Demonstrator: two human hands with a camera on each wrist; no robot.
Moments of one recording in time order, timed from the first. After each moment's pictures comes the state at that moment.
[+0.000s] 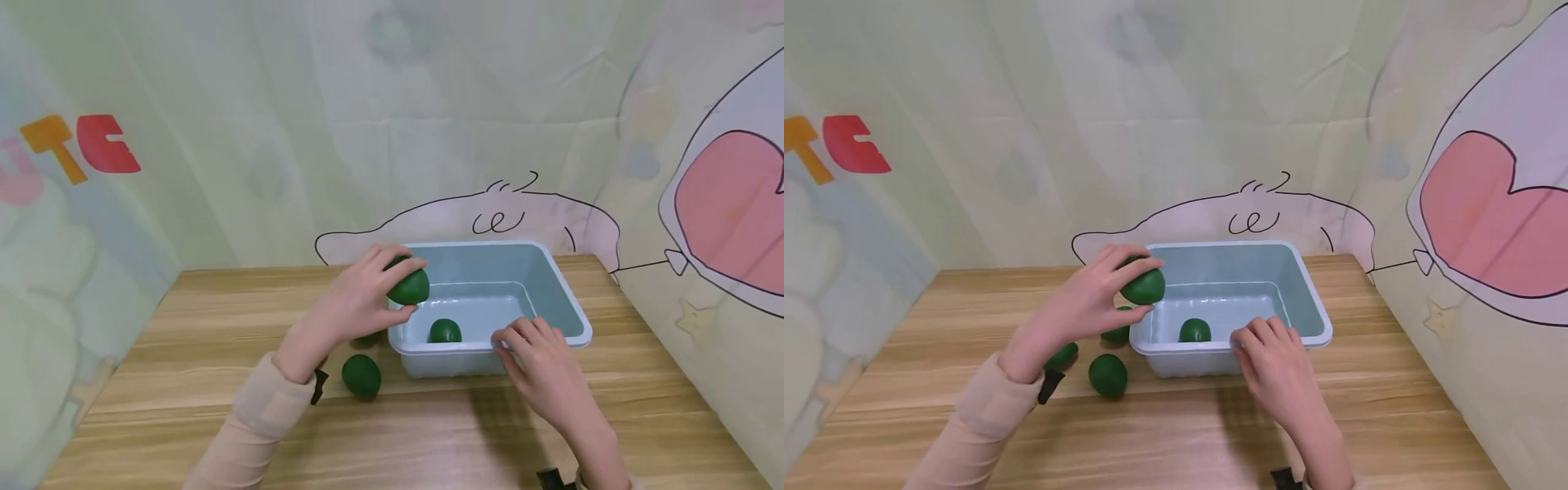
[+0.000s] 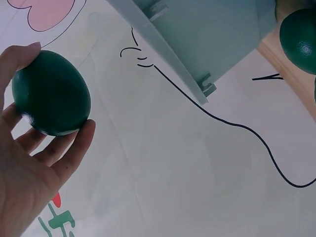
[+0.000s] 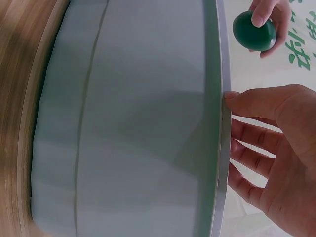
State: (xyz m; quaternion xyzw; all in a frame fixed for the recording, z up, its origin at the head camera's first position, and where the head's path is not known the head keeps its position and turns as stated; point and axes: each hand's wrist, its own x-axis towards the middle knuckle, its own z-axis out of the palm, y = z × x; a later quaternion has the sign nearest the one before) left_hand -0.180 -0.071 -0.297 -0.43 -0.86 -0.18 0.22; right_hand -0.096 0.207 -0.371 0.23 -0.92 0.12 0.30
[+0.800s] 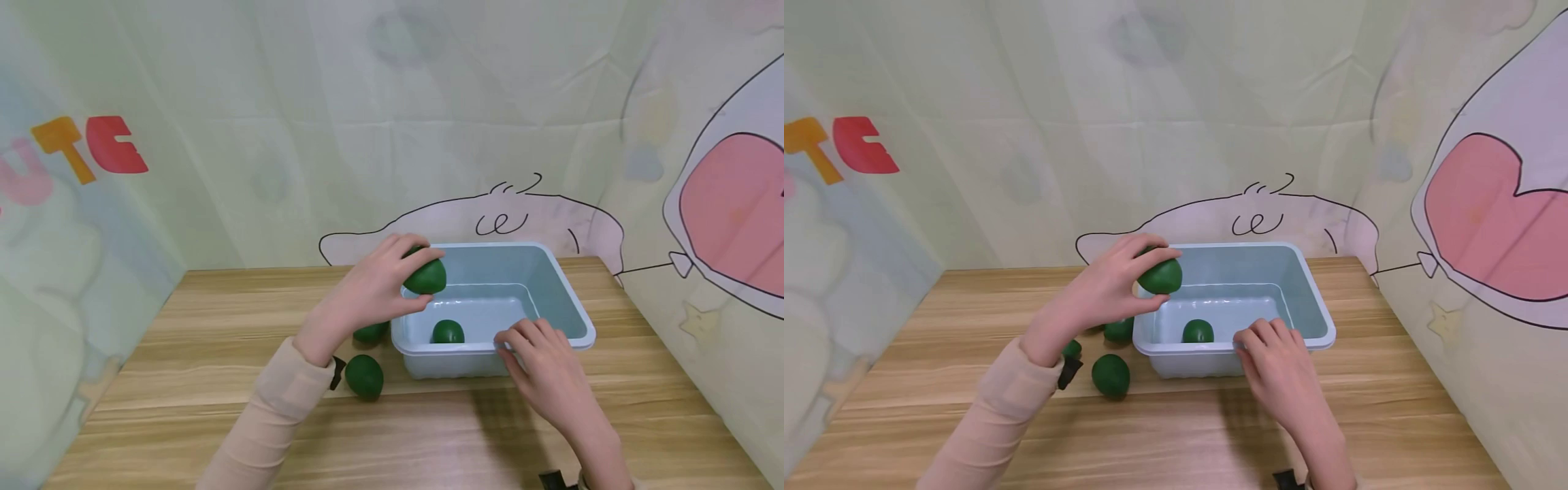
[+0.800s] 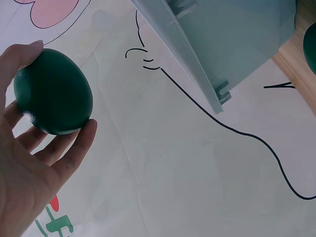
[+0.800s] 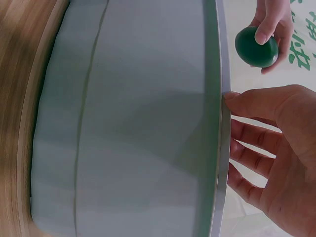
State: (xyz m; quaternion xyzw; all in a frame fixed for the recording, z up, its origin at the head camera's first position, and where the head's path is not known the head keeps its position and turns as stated) left_hand -0.187 -0.058 -0.283 -0.43 -0.87 -0.17 0.18; right_hand -0.095 0.204 -0.370 0.22 -0.92 0.12 0.29
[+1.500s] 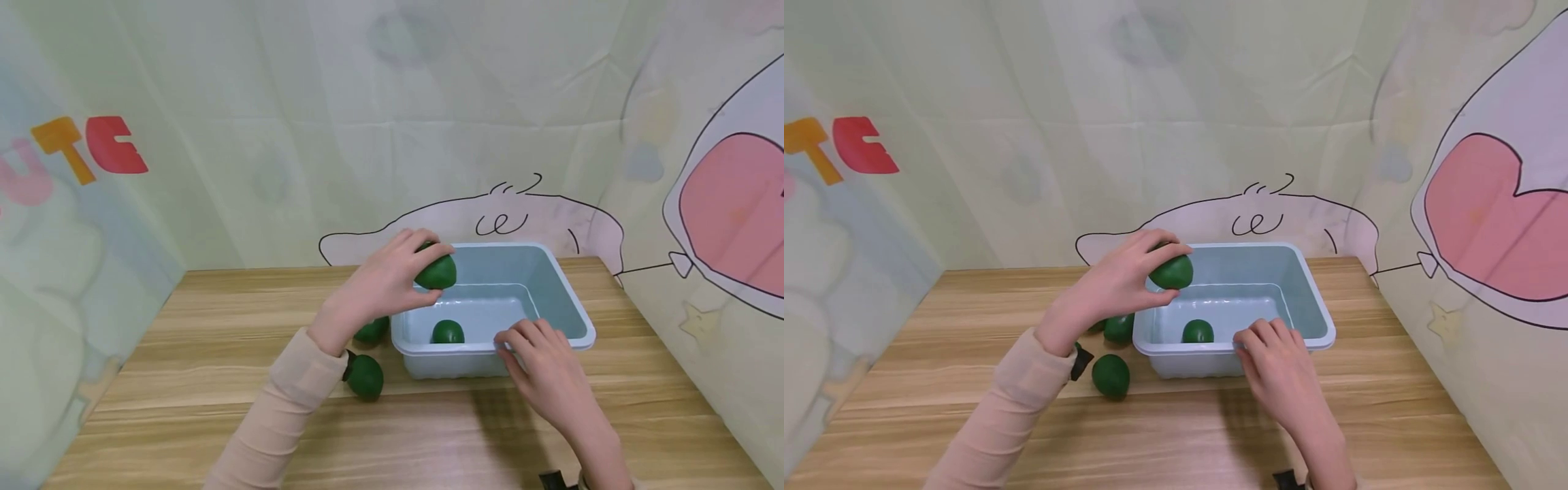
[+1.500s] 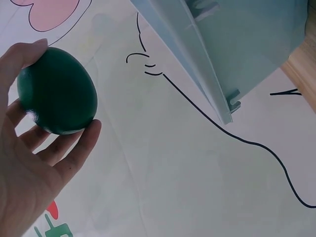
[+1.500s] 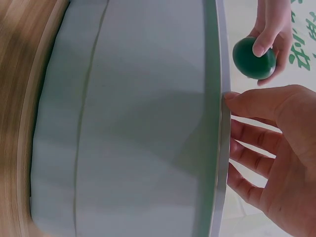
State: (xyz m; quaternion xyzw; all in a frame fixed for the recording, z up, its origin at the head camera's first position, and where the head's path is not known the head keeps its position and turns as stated) left_hand -0.196 -0.043 -0.279 -0.43 -0.88 -0.16 0.15; right_hand -0.095 0.204 -0.370 0.21 -0.93 0.12 0.28
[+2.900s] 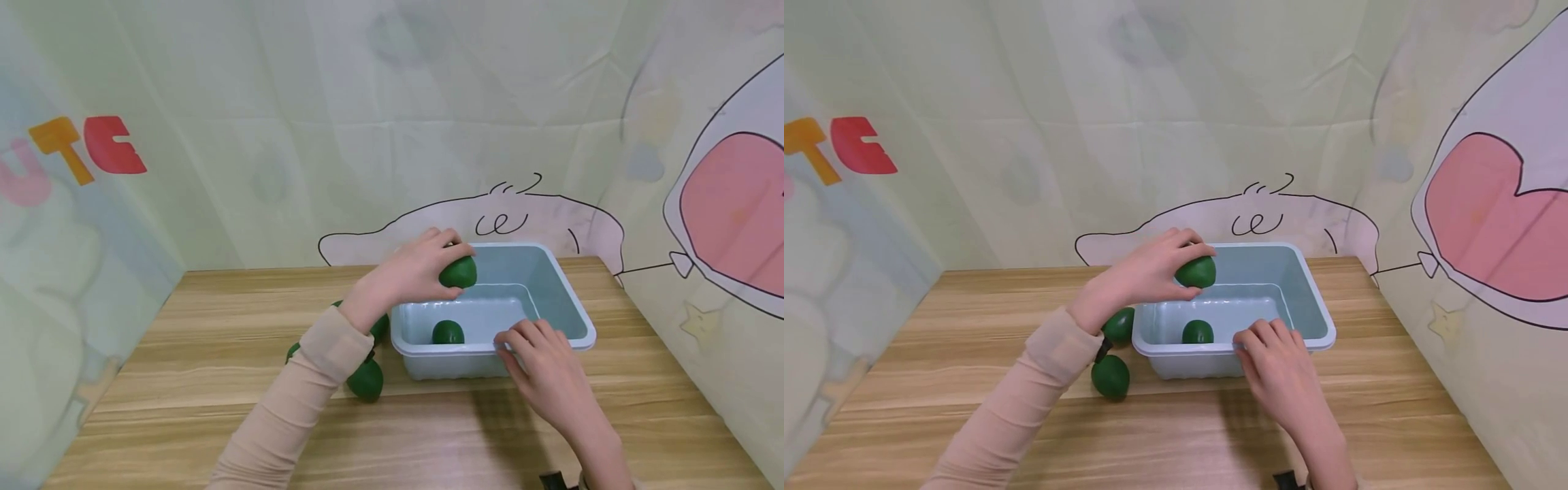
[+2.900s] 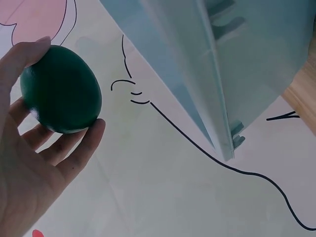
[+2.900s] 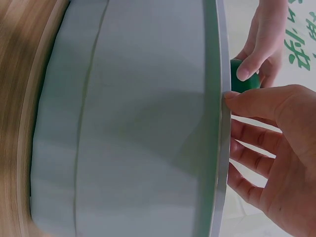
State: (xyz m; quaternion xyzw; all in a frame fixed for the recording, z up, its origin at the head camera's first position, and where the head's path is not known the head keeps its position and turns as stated) left_hand -0.219 -0.008 -0.276 -0.42 -0.90 -0.12 0.05; right_hand -0.094 0.205 -0.369 0.21 -0.93 0.12 0.28
